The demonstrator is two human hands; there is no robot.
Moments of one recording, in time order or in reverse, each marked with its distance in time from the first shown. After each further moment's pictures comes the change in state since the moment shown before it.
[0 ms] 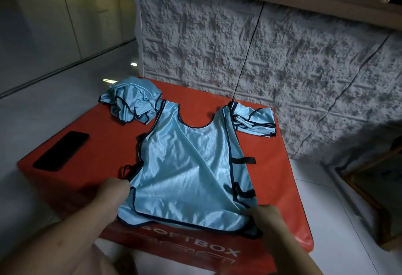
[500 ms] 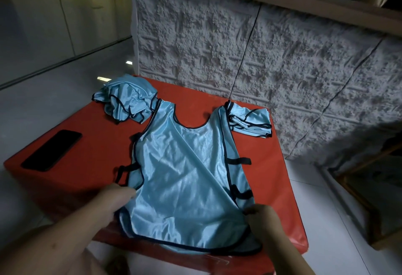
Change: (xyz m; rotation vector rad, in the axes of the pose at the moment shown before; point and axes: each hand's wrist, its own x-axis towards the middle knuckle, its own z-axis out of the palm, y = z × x) left_hand -0.003 -0.007 0.007 -0.001 -0.247 -0.032; right_hand -0.005 0.001 -0.013 -0.559 0.081 -0.301
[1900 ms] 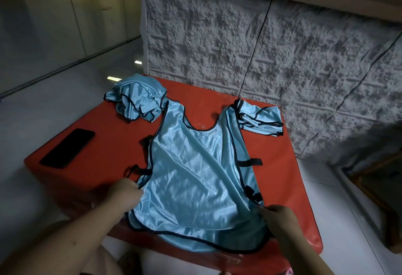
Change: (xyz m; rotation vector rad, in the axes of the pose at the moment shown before) left_hand 0.001 -0.005 -0.008 0.363 0.141 0.229; right_hand 0.012 0.016 0.003 0.286 0.082 0.105
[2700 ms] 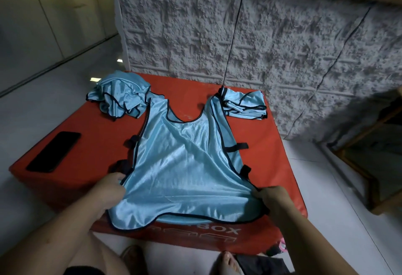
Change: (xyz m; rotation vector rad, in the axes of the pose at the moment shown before) left_hand -0.012 -0.003 -0.024 -0.012 -0.131 0.053; right_hand -0.008 -0.003 -0.014 0.220 -0.049 0.228
